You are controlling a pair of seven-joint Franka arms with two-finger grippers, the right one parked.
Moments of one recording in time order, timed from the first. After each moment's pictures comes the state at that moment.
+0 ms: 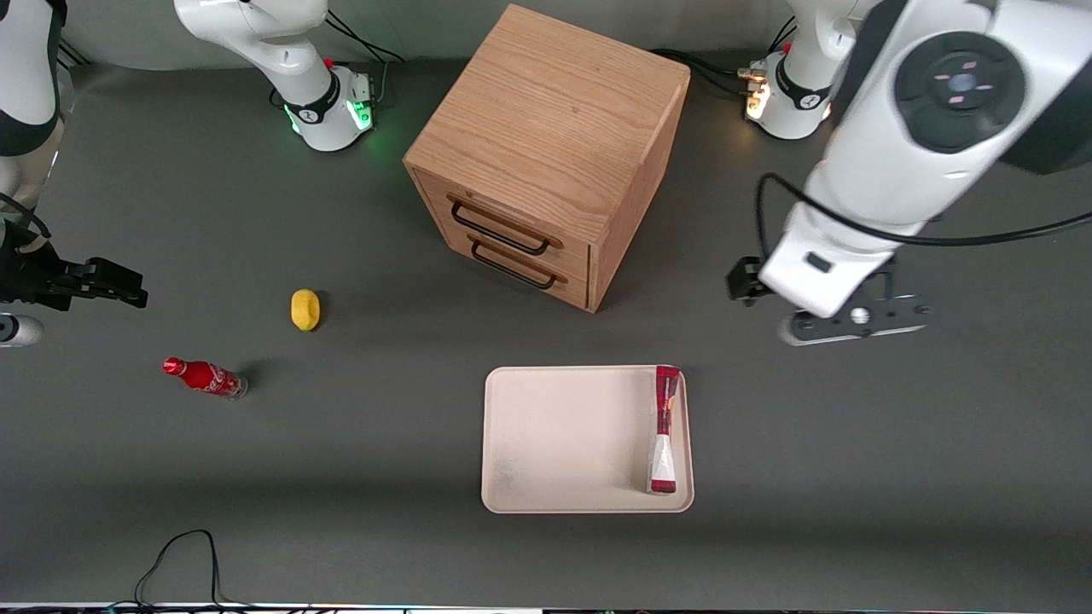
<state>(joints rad) -0.22 0.40 -0.23 -1.07 0.16 1.39 -0.52</state>
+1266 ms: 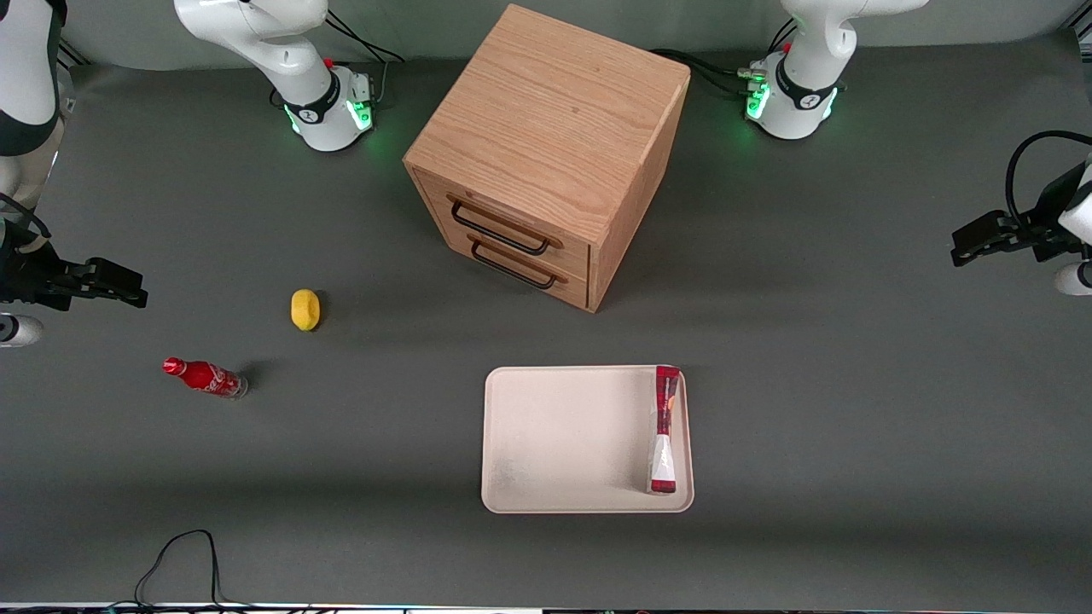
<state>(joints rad) 0.01 0.05 -0.02 -1.55 0.04 1.57 -0.04</state>
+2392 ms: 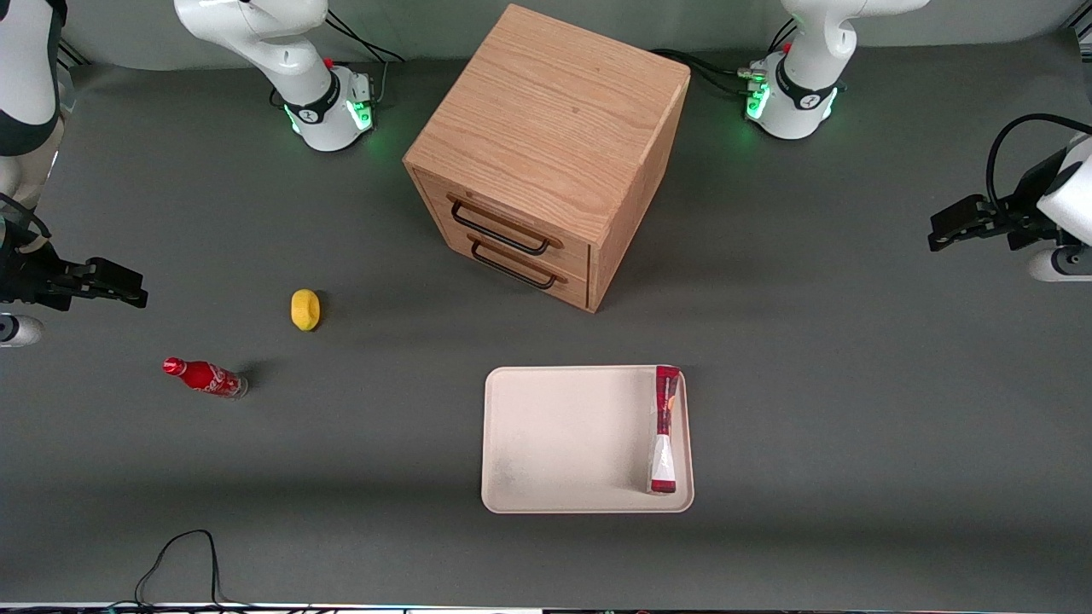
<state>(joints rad) 0.00 0.04 -0.04 -1.54 -0.01 1.49 -0.04</state>
